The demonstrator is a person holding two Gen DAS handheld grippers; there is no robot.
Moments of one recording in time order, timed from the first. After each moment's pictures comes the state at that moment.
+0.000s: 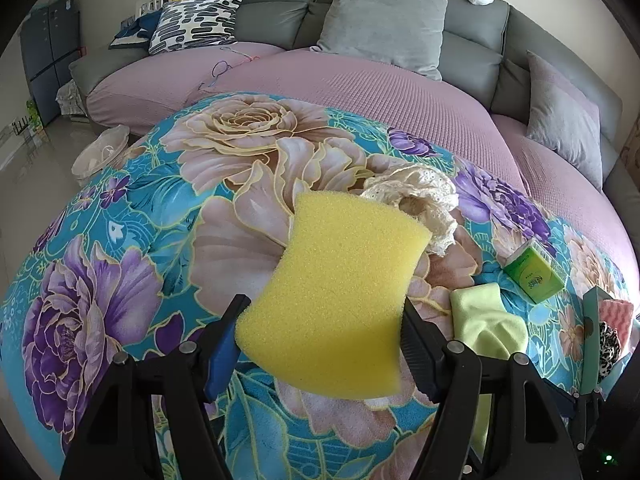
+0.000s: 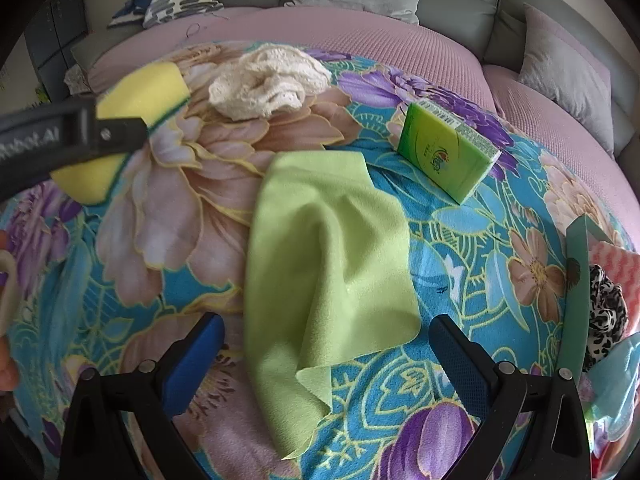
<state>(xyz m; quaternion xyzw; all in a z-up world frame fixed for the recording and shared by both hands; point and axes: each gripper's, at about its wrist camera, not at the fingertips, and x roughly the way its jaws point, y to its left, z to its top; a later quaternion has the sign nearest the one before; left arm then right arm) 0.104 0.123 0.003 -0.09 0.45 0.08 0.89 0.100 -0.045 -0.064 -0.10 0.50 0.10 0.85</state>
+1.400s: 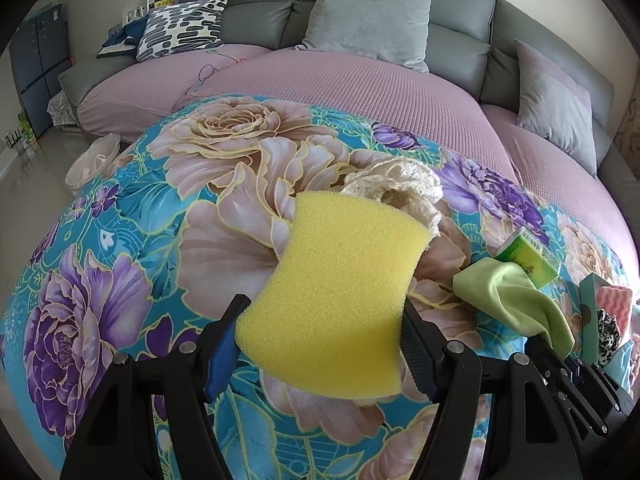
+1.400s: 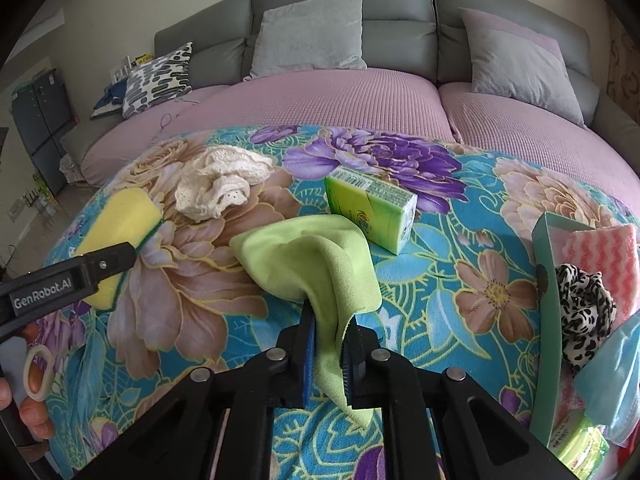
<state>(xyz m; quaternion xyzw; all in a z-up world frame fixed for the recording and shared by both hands) 0.105 0.109 0.006 -0.07 0.45 0.06 0.89 0.105 -0.094 -0.029 0.02 0.40 0.08 0.91</state>
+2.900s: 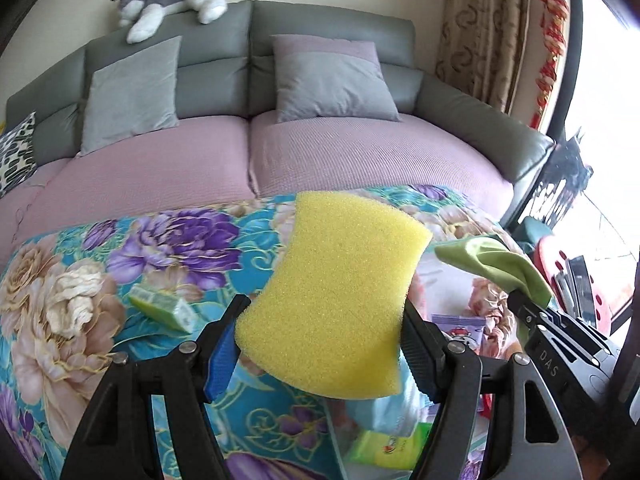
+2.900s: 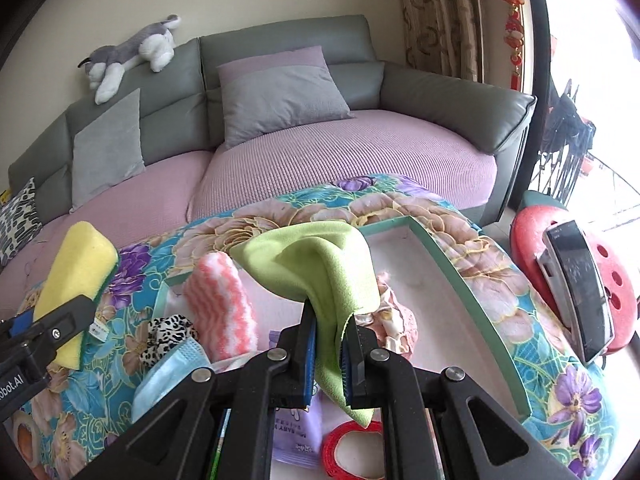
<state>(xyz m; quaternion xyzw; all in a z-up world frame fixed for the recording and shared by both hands) 0.079 -0.184 0.064 0.05 0.38 -0.23 0.90 0.022 -0.360 0.024 0.13 0.33 -0.21 0.91</state>
